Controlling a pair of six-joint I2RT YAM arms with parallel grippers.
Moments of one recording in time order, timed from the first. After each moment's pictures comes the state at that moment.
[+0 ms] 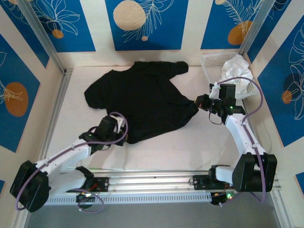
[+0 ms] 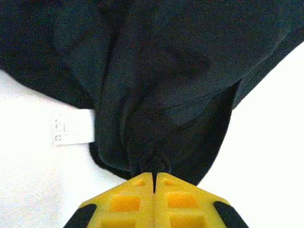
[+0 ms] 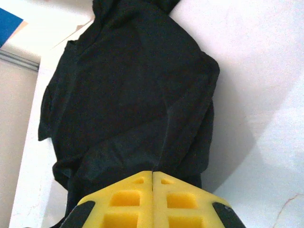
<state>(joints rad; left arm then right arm) -0.61 1.07 0.54 -0.37 0.11 -0.38 -0.04 1.23 0.92 -0.43 -0.50 0.43</state>
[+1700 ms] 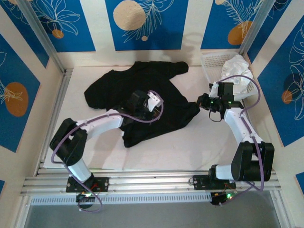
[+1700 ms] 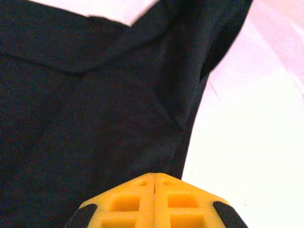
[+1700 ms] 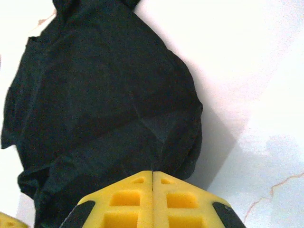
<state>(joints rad) -0.71 1.67 1.12 -0.12 0.35 -0.04 -0.04 1.34 0.97 -0.47 -0.42 0.38</state>
